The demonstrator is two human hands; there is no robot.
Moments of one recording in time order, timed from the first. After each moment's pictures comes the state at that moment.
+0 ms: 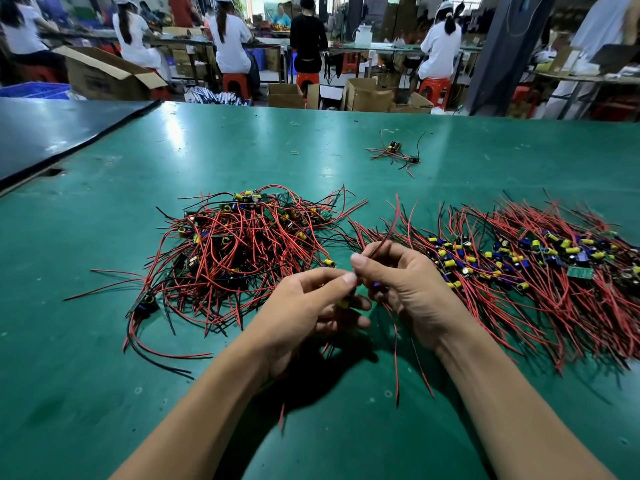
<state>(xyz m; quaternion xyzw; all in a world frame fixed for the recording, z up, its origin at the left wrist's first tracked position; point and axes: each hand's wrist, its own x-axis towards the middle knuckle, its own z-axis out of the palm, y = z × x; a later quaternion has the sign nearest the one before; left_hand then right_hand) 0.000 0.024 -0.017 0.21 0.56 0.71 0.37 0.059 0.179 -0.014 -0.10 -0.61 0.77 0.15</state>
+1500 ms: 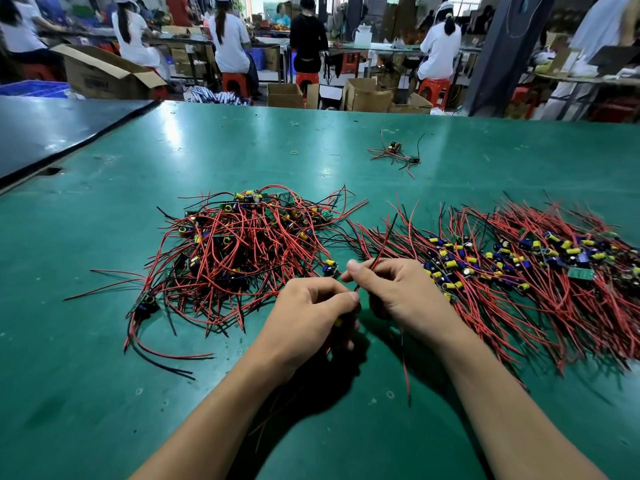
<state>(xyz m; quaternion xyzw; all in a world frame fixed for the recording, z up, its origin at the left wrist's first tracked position) 0.004 0.028 -0.029 0.25 0.66 0.66 0.25 0.062 0.178 -0.019 -0.12 -0.76 0.62 0.14</state>
